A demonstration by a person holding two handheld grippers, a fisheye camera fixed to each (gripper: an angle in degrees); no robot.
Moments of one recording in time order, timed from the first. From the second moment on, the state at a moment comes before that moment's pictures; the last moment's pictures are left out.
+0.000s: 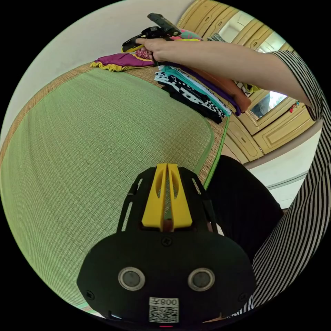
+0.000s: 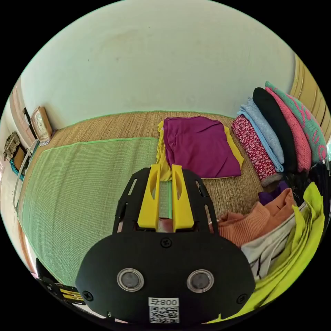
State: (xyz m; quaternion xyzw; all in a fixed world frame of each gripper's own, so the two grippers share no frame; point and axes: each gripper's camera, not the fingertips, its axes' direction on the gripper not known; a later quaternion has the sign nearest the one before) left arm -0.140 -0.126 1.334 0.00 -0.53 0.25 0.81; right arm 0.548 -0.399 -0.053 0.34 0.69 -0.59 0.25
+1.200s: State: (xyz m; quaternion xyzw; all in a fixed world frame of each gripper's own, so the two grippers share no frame) left arm 0.031 0.177 1.052 0.20 -0.40 0.24 0.86; right arm 0.663 -0.086 -0.027 0.10 0.52 -0.76 0.37
